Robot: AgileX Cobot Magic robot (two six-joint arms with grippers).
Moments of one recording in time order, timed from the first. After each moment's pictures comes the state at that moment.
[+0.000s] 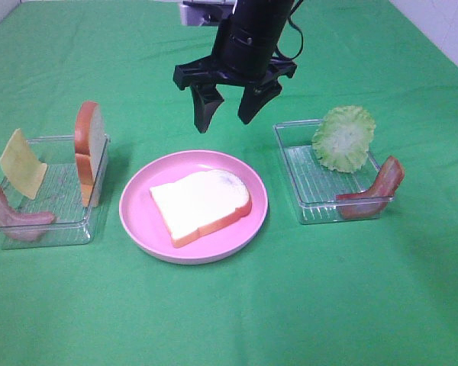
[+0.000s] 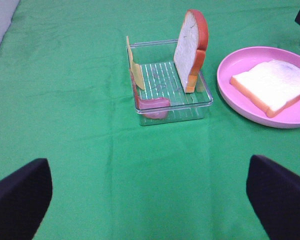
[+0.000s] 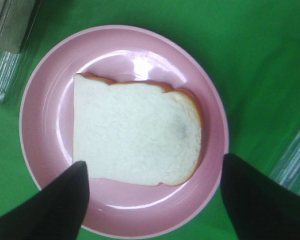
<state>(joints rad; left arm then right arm) 0.08 -0.01 -0.52 -0.14 1.08 0.10 0.56 2.24 -2.06 0.14 1.21 -0.03</state>
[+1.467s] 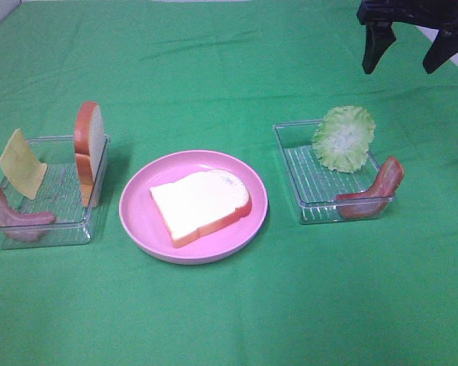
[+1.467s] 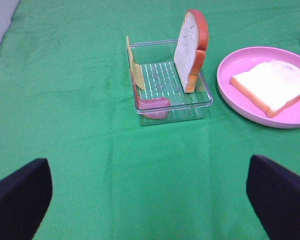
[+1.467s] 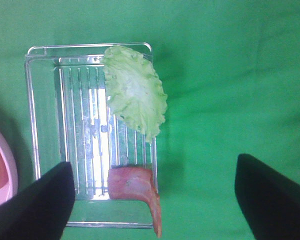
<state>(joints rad) 0.08 -0.01 -0.52 -0.14 1.08 0.10 0.13 2.03 -1.91 0.01 1.22 0.01</state>
